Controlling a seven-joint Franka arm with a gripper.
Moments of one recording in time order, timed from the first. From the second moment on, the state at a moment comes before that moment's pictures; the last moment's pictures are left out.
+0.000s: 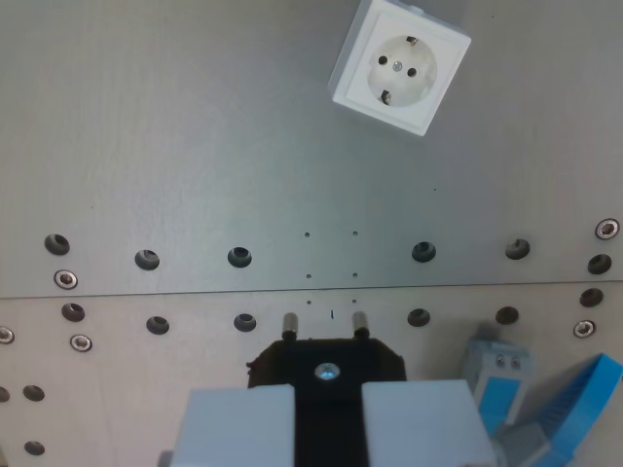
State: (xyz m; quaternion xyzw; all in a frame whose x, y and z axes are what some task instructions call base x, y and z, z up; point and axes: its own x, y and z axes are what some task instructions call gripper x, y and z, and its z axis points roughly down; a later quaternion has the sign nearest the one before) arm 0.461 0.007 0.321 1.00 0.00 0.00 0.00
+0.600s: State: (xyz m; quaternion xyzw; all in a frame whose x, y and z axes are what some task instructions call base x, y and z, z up) arm 0.461 0.007 0.321 1.00 0.00 0.00 0.00
